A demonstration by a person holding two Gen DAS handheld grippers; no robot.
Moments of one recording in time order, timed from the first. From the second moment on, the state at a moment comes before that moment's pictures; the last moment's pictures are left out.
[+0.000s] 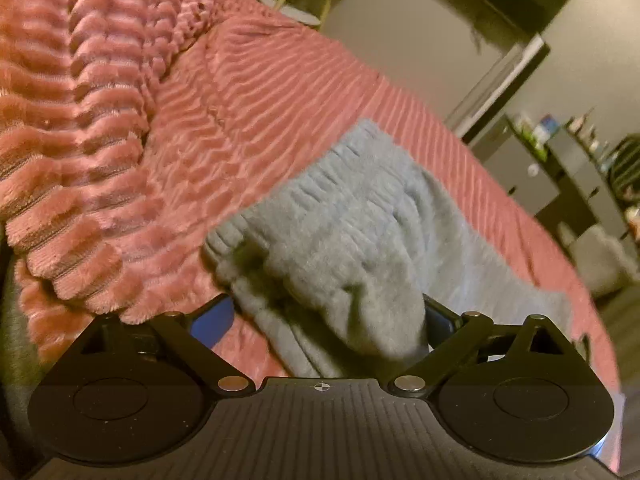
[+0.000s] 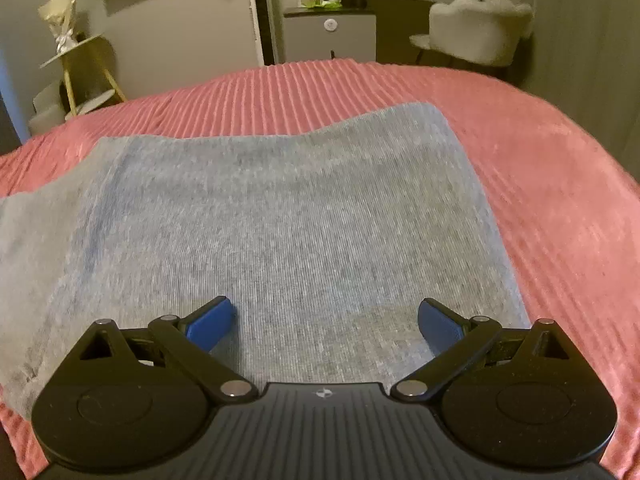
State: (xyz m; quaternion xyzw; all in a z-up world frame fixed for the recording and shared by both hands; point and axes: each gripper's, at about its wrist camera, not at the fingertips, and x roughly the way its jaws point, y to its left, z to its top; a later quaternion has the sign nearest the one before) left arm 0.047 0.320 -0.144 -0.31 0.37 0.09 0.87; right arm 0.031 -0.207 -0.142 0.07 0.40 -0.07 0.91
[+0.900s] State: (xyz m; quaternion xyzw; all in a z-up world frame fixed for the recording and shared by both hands) left arm 0.053 0.305 -0.155 -0.30 0.35 0.06 0.89; right arm 0.035 -0.210 -0.142 0.09 0.40 -0.08 0.91
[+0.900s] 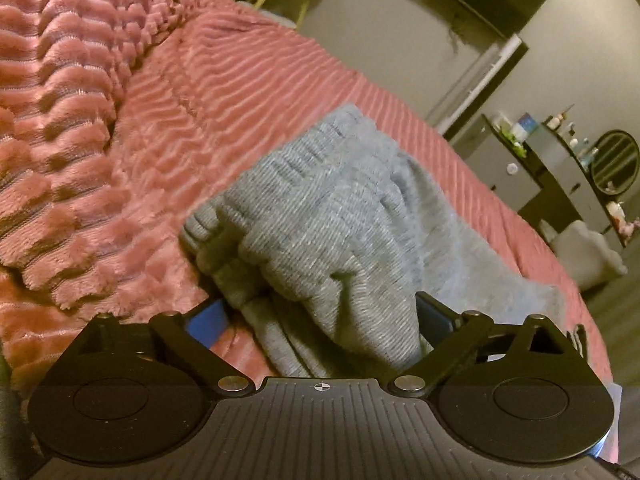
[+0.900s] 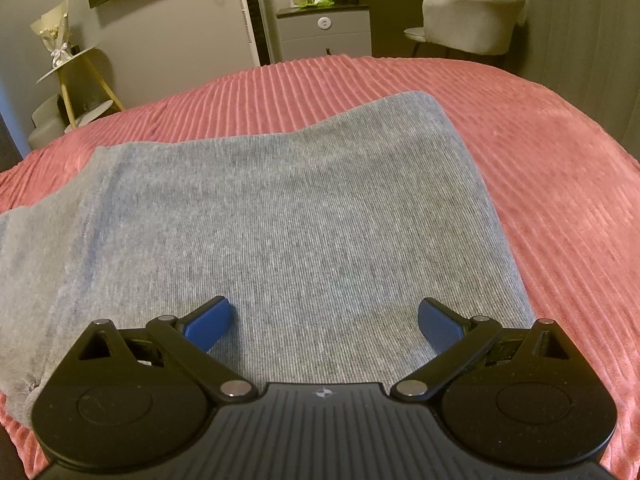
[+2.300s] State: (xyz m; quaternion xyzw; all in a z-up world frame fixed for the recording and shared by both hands) left arm 0.055 0.293 -0.125 -0.33 0.28 0.01 0.90; right arm 0.038 -0.212 -0.146 0.09 0.39 -0.08 0.91
